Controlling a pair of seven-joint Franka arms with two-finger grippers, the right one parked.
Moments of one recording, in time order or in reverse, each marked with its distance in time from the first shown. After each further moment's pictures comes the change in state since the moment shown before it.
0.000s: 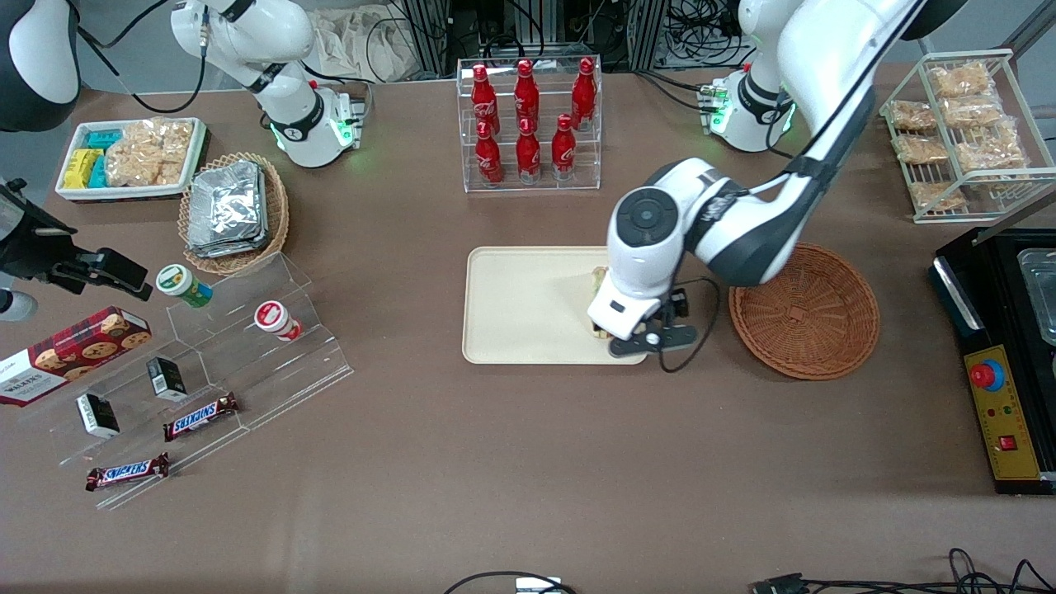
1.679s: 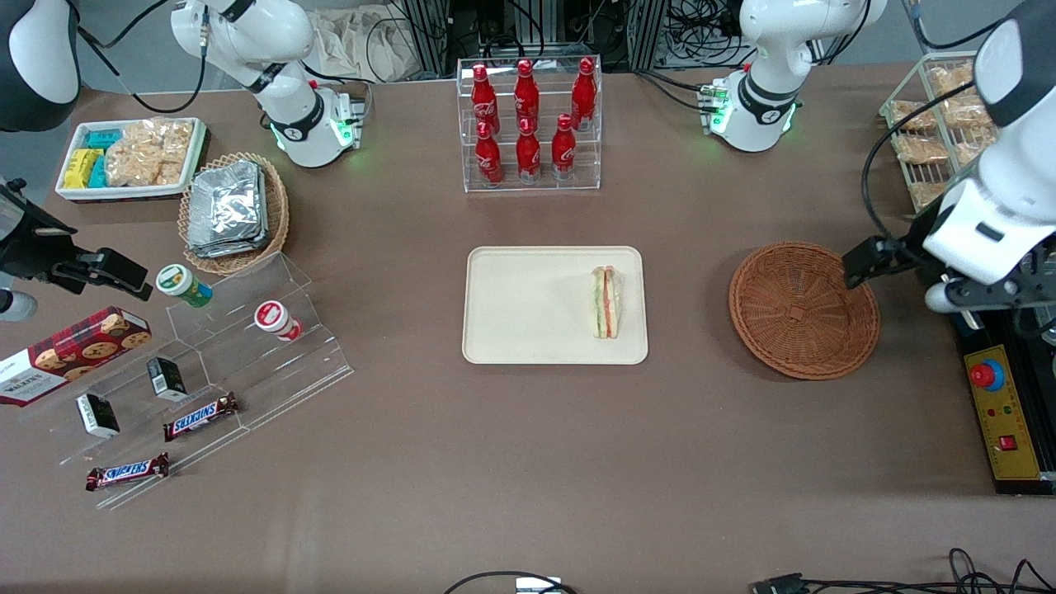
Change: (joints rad) arm 0.115 -0.451 0.448 0.045 -0.451 -0.334 0.822
